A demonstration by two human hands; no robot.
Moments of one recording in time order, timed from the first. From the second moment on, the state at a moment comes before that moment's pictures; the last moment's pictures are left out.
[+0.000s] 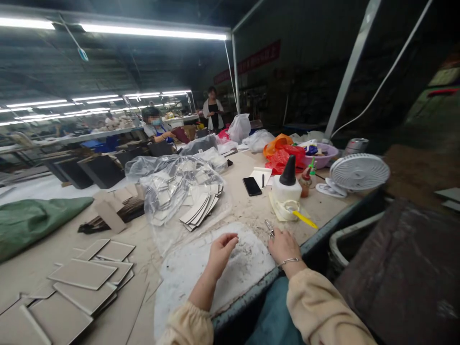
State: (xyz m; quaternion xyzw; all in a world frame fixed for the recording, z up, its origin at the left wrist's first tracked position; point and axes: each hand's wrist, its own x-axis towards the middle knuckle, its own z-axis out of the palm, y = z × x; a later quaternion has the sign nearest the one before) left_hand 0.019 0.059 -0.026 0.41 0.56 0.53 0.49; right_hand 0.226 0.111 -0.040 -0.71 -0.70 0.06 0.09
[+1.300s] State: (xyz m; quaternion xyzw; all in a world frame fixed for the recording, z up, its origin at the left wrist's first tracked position) left_hand 0.026 0.055 -0.042 0.20 0.29 0.59 0.73; right_hand 0.174 0.070 -0.033 -0.31 -0.38 0.85 0.19
